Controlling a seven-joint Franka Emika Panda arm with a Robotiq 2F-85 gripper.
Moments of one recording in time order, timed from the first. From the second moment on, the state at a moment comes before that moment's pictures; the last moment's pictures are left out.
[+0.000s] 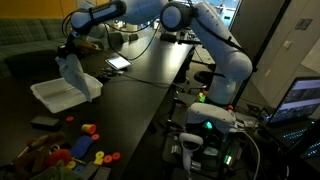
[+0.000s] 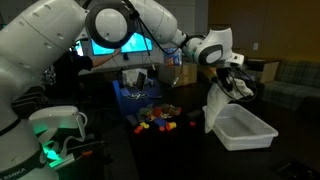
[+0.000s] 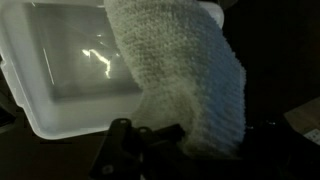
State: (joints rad) arm 0.00 0.91 0.08 -1.12 0.24 2.48 0.17
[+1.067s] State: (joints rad) arm 0.00 1.31 -0.11 -0.60 0.12 2.31 0.54
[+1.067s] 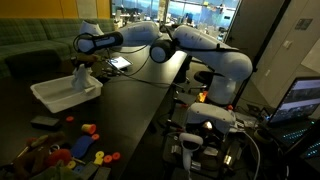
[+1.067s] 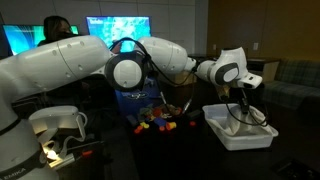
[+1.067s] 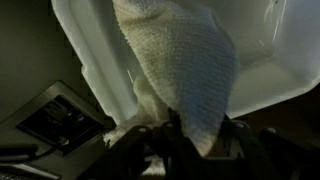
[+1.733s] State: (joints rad) arm -0.12 1.19 0.05 -0.50 0.14 1.76 0.19
